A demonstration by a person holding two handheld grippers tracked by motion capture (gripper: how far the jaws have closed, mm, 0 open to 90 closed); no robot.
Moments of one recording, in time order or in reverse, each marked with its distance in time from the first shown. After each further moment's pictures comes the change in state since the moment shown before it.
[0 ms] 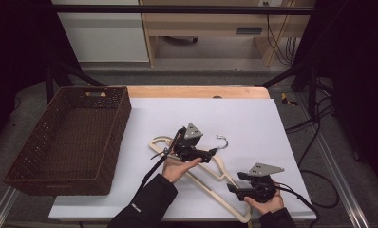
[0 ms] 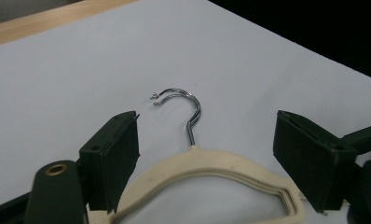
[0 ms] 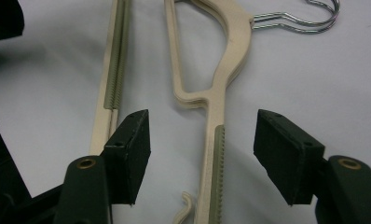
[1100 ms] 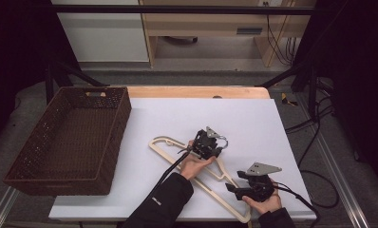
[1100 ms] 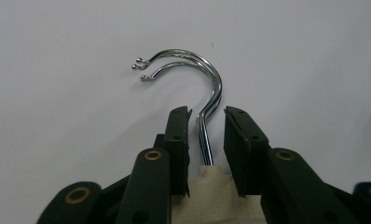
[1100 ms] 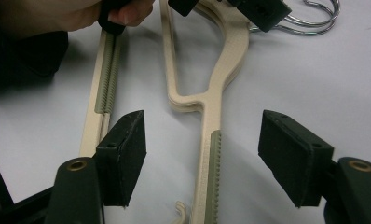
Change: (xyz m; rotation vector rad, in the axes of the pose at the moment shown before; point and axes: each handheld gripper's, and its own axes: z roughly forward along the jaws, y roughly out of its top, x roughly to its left) left arm 0.002 -0.012 0.083 0.162 0.038 -0.009; right arm 0.000 0.000 0.007 -0.005 -0.018 -0.002
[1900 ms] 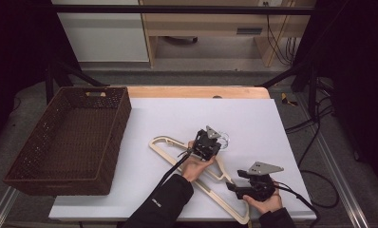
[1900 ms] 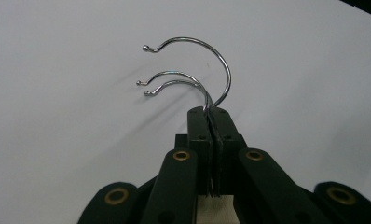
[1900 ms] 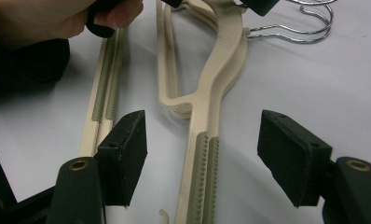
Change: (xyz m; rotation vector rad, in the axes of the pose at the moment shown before) left arm -0.015 0.007 -0.022 -0.063 0.054 0.000; right arm -0.001 0.002 -0.003 -0.028 0.014 0.008
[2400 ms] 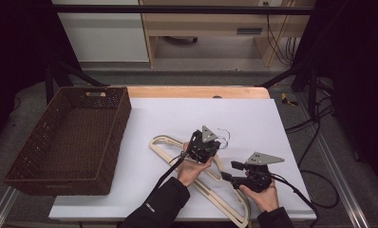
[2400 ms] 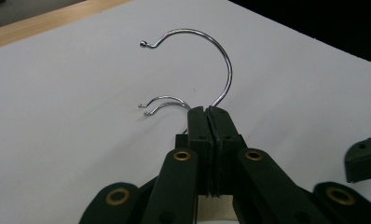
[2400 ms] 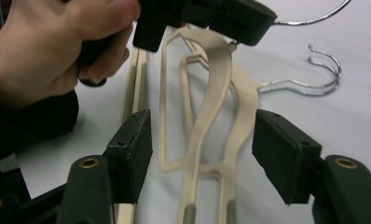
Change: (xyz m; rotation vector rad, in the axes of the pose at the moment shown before) left arm -0.008 0.003 -0.039 -0.105 -0.011 0.022; right arm 0.001 0.031 0.001 -0.097 0.067 0.043
